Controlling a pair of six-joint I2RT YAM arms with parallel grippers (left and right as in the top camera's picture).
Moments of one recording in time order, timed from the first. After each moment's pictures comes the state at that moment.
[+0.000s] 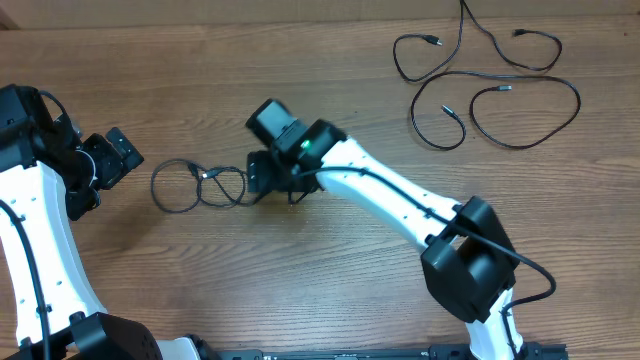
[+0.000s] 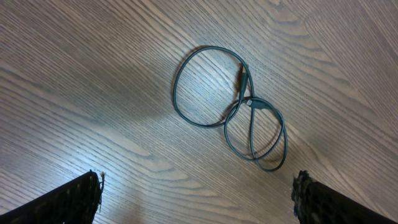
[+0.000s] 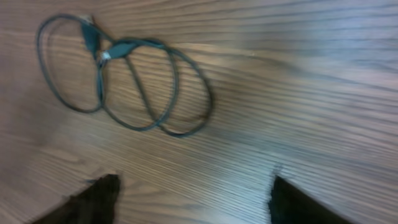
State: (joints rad) left arm 0.46 1.54 1.51 -1.26 0.16 -0.30; right arm 0.83 2.09 1.77 -0.82 -0.14 0.78
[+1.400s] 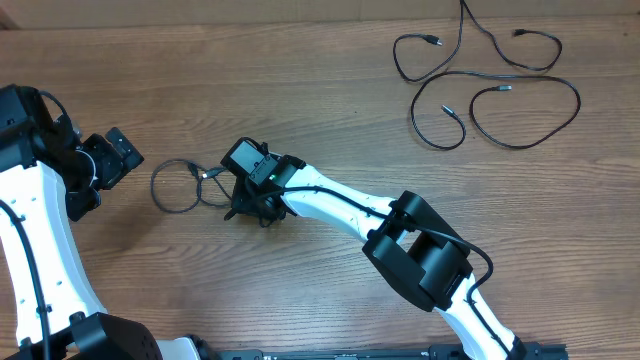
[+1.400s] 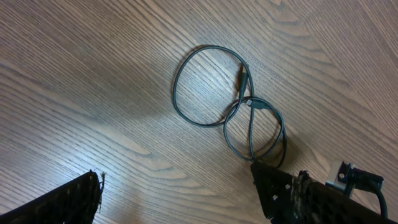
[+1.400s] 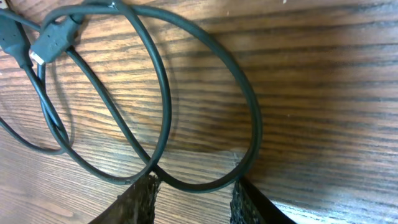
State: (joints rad) left arm 0.46 1.54 1.51 -1.26 0.16 -0.31; right arm 0.91 2.29 1.74 -0.60 -0.16 1.09
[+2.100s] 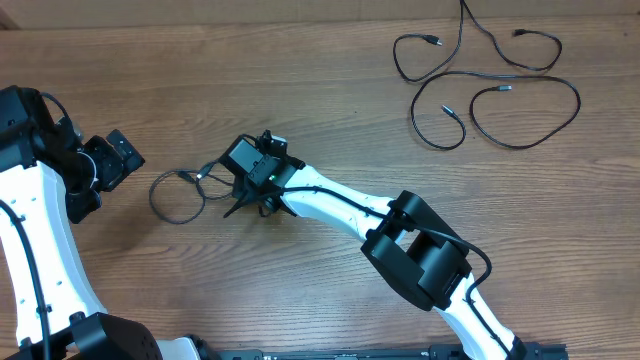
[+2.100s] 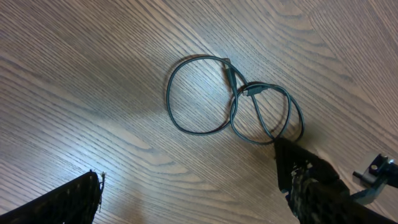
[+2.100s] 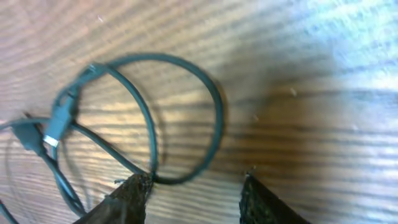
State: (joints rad) left arm 0.46 1.54 1.51 -1.28 0.16 -0.31; right arm 0.91 2.30 1.74 -0.50 0.07 1.09
